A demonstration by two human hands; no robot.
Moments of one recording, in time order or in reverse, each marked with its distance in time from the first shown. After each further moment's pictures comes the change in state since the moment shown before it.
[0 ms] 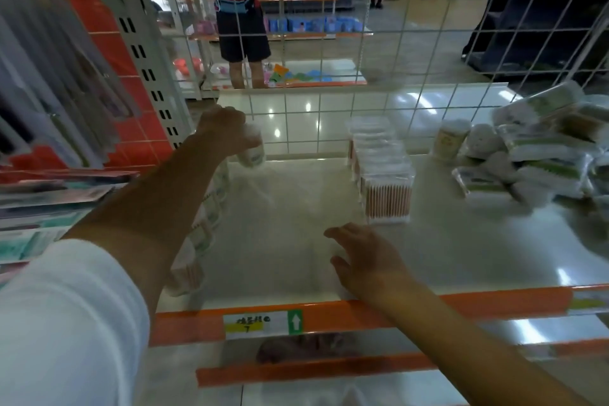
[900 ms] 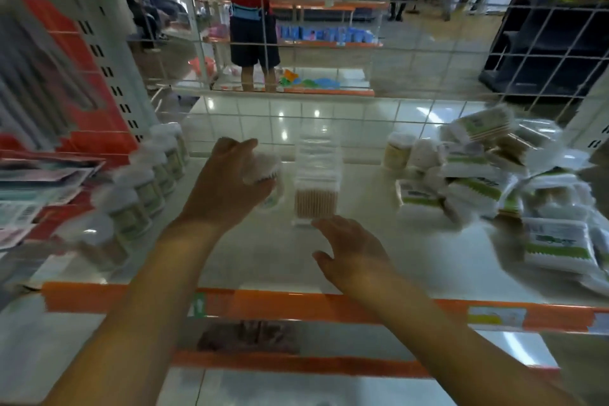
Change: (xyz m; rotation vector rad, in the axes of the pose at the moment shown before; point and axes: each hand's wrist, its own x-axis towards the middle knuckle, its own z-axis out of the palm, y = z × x) left_hand -0.150 0.147 -0.014 -0.620 0.275 0.007; right_hand -0.036 0.087 -0.055 0.005 -0.012 -0.089
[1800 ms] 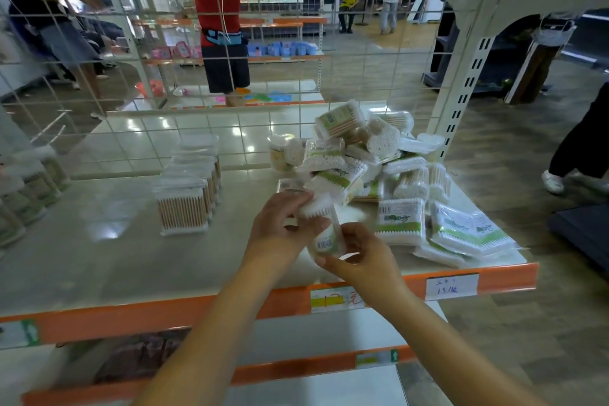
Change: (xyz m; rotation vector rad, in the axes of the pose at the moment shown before) left_hand -0.058 0.173 0.199 -0.602 -0.127 -0.005; right_hand -0.102 0.200 -0.032 0.866 0.336 0.219
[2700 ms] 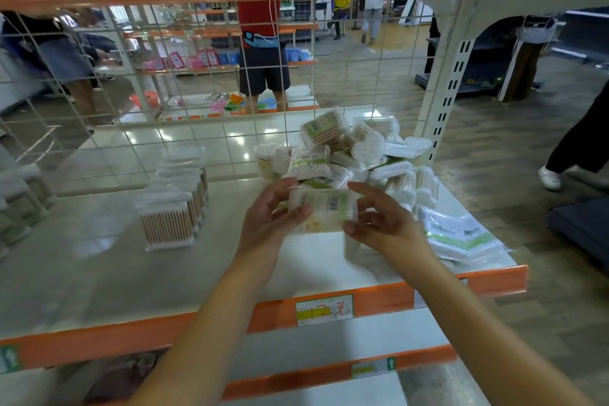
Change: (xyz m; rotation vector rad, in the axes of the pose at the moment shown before) left_hand 0.019 0.006 0.013 -0.595 -0.071 -0.126; right_hand 0.020 -0.016 -0.060 0.317 -0.032 -0.139
